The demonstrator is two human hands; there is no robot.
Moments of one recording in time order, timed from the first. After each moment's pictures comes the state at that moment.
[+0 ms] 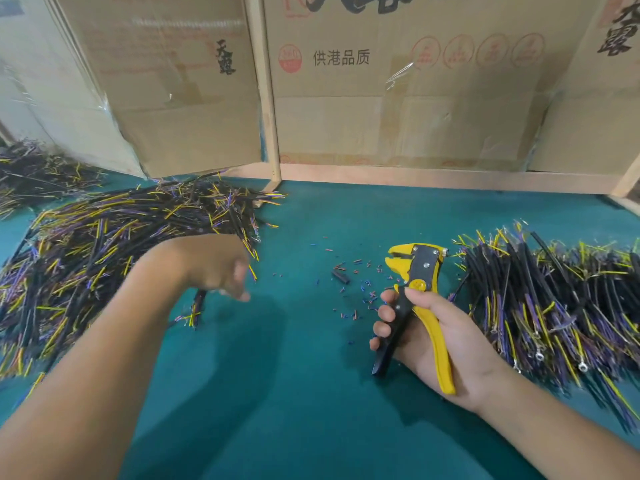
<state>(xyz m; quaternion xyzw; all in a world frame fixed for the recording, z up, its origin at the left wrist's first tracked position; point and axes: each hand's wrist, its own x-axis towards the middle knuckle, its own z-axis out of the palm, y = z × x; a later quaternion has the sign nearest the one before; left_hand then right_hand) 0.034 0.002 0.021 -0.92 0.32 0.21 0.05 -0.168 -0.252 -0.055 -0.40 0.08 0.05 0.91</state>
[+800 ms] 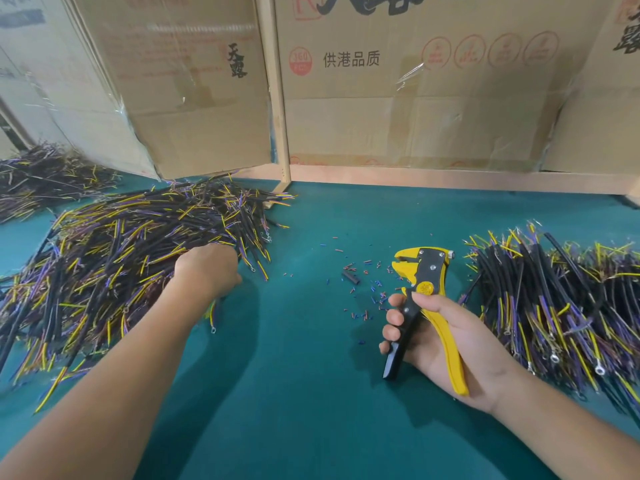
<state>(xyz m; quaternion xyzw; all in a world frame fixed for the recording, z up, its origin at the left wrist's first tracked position) 0.045 0.013 -0.024 -0.99 0.12 0.02 0.10 -0.169 -0.253 -0.054 -0.41 0.08 0.06 0.91</state>
